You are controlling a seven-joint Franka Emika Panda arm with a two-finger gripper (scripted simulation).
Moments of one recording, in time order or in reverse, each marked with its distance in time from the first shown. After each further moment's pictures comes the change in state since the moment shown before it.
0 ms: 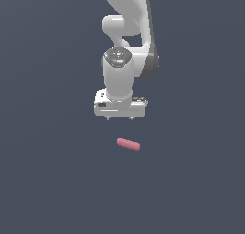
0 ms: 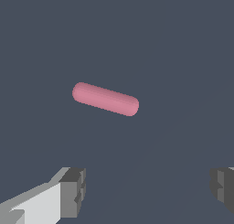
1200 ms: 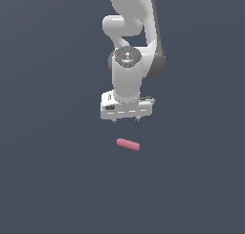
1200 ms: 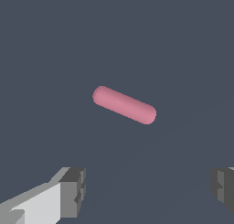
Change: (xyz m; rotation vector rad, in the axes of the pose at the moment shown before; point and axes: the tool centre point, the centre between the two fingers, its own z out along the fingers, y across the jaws) arm 0.009 -0.026 -0.003 0.010 0.017 -0.120
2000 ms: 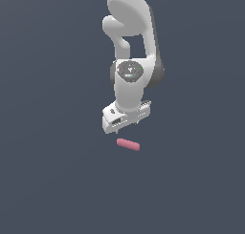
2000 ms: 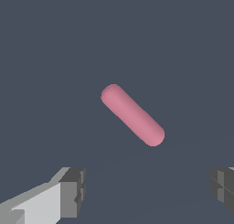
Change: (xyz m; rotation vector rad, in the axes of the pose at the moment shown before) arm 0.017 -0.001 0.030 -0.017 -0.003 -0.368
